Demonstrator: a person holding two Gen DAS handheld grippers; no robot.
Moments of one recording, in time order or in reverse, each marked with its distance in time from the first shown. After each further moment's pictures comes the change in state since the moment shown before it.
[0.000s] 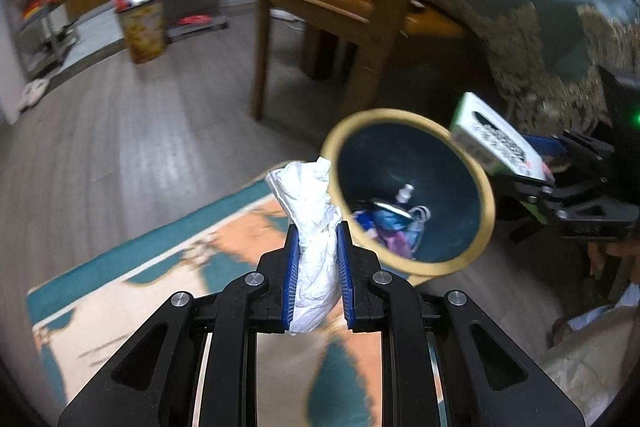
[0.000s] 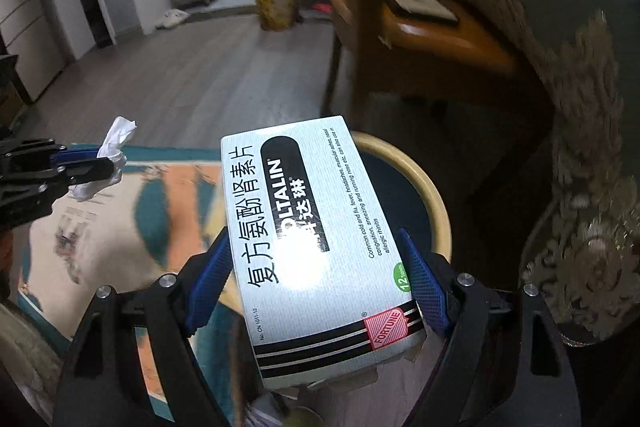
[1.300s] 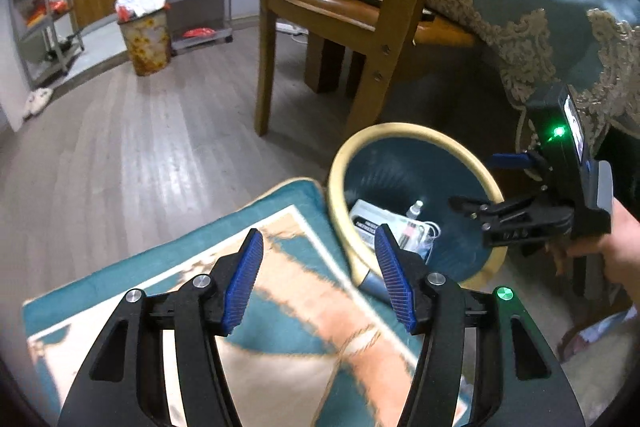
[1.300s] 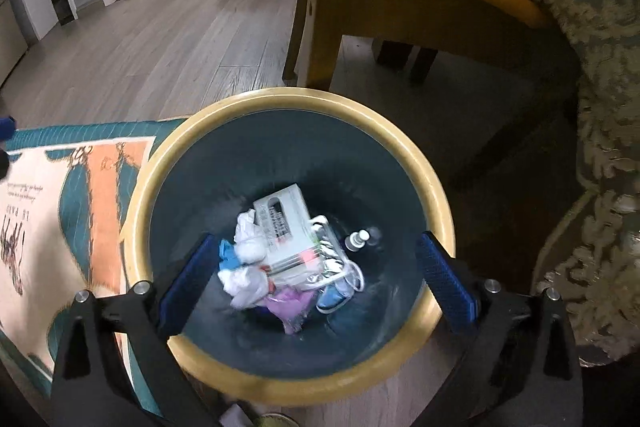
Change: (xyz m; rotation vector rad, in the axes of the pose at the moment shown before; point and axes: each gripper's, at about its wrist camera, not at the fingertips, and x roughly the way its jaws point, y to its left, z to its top) left arm -0.001 0.011 0.000 -0.012 -0.072 0.039; right arm 0.086 -0.005 0.008 0.001 0.107 -0.126
